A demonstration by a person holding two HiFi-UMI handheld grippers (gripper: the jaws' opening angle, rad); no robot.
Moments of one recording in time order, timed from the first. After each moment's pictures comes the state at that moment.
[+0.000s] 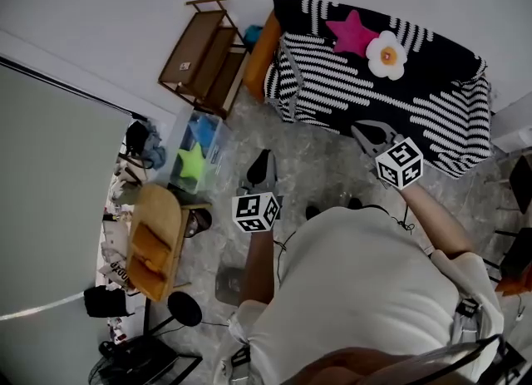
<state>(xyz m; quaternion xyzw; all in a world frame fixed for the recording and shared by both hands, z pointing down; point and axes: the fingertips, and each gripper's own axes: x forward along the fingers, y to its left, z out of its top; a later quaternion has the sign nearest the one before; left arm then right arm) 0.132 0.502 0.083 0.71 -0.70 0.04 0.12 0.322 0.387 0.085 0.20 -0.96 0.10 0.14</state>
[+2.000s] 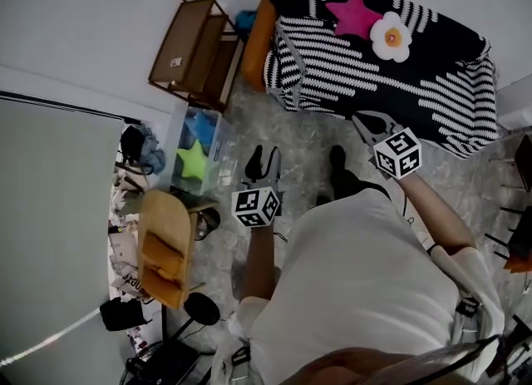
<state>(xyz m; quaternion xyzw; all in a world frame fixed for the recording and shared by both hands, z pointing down) 0.040 0.461 0.137 0.72 -0.67 0.05 0.19 0.239 0.344 0.140 0.25 -0.94 0.14 0.18</state>
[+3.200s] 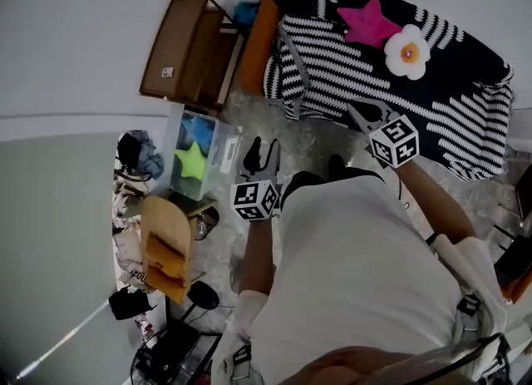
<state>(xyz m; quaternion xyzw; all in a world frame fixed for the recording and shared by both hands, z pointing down) 0.001 0.229 0.162 0.70 -0.68 0.09 0.22 0.176 0.096 0.171 0.21 -0.94 0.18 0.20</state>
